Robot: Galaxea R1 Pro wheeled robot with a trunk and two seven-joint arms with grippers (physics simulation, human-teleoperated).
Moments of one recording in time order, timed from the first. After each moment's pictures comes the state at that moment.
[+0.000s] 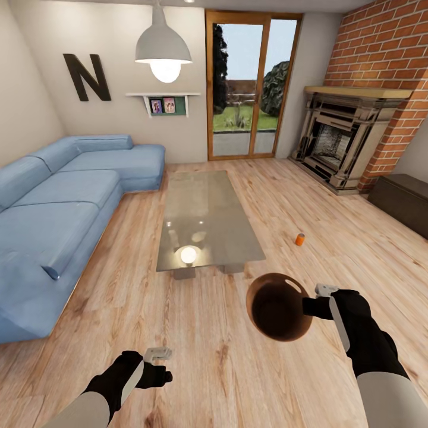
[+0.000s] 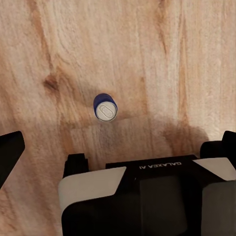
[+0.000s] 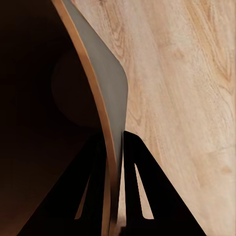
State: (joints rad) left arm -0.60 -0.02 0.00 -0.40 0.01 0.59 -0.13; right arm -0.59 -0.10 -0.19 -1.17 0.04 1.05 0.14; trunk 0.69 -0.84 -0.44
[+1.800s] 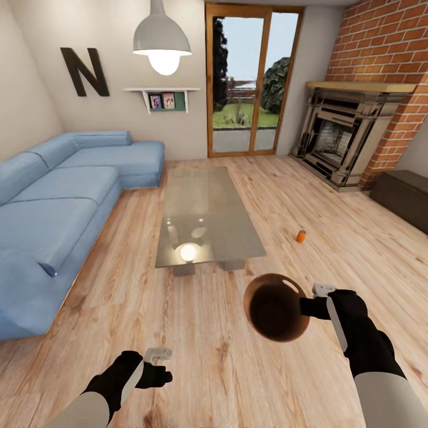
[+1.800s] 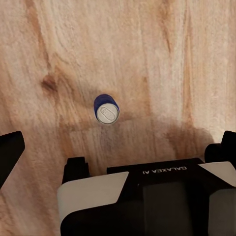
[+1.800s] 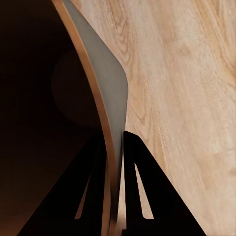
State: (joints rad) left arm -0.60 -0.02 0.00 -0.40 0.00 0.59 -0.13; right arm -0.59 -0.09 -0.18 -1.17 0.04 1.05 0.14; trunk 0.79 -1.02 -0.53
